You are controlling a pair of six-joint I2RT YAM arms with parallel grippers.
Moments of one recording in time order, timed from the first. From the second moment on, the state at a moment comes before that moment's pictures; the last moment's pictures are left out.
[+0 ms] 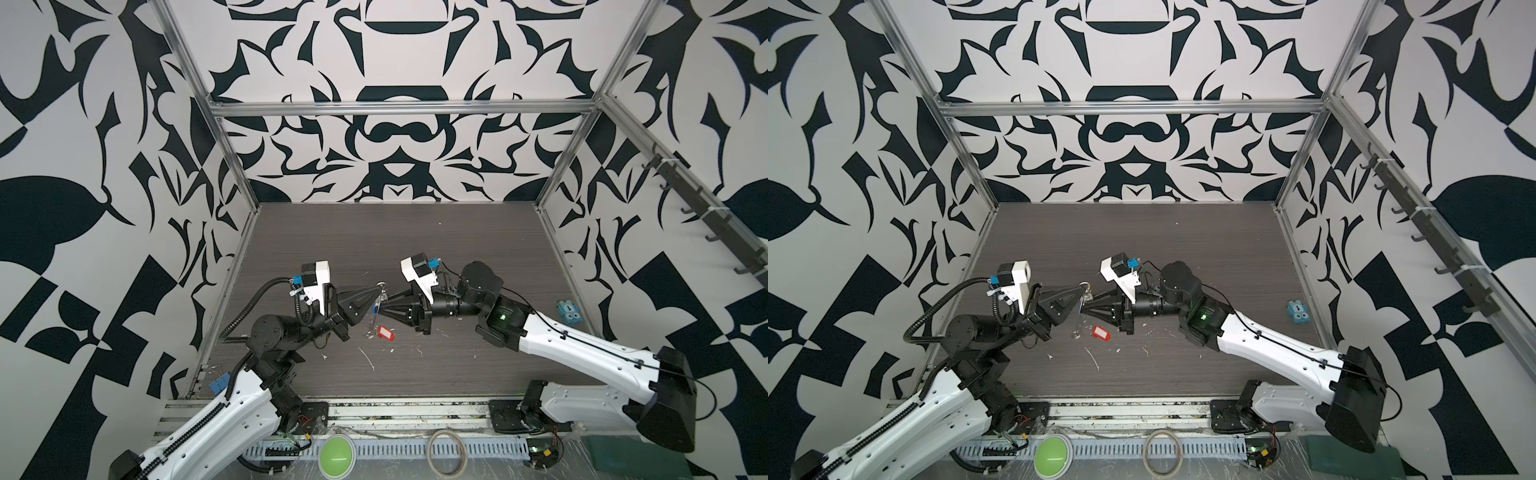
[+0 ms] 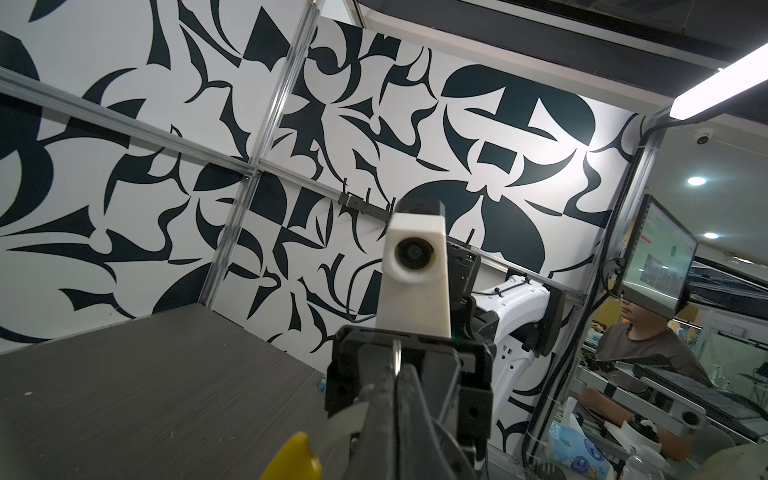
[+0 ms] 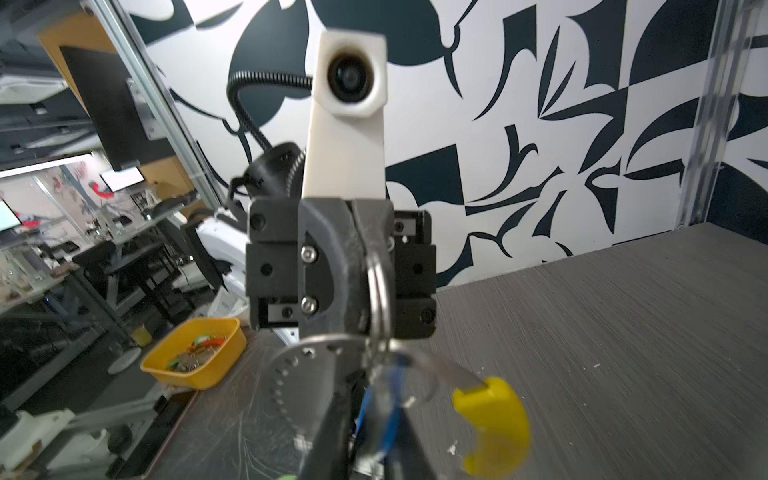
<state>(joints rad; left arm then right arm) -0.71 0.64 0.45 0.67 0.51 -0.66 0.95 1.18 0.90 0.27 -0.70 0.30</state>
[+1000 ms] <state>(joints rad) -0.71 0.61 0.48 0.58 0.52 -0.64 0.96 1.05 0.92 0.17 -0.44 0.21</state>
